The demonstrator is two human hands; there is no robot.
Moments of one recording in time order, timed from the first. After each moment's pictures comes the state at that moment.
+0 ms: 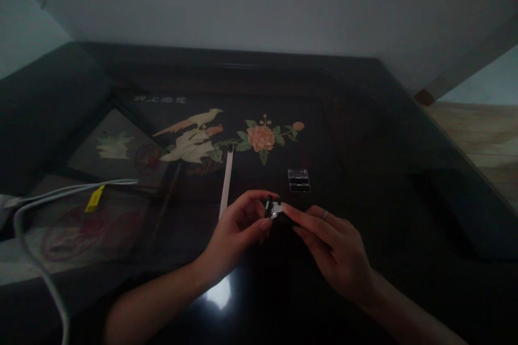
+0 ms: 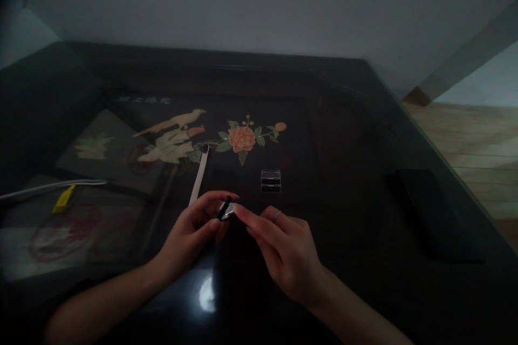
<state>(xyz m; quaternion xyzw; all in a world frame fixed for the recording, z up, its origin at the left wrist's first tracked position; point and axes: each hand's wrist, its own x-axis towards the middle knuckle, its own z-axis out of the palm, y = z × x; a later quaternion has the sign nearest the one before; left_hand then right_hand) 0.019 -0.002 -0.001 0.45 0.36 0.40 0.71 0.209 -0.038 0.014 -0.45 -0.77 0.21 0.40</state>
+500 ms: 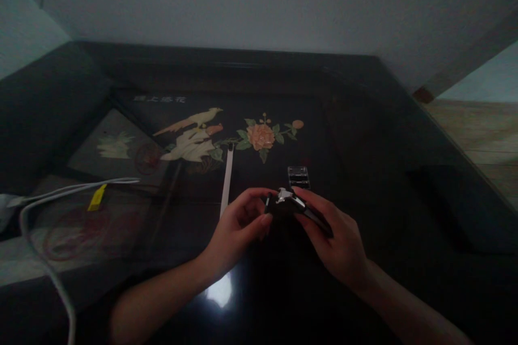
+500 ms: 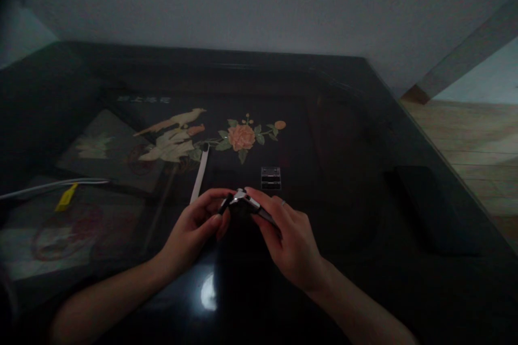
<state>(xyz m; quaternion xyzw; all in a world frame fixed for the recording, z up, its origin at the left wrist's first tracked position) 0.019 -0.003 -0.001 0.45 0.37 0.40 0.71 0.212 -0.034 0.008 -0.48 -0.75 0.20 0.42</state>
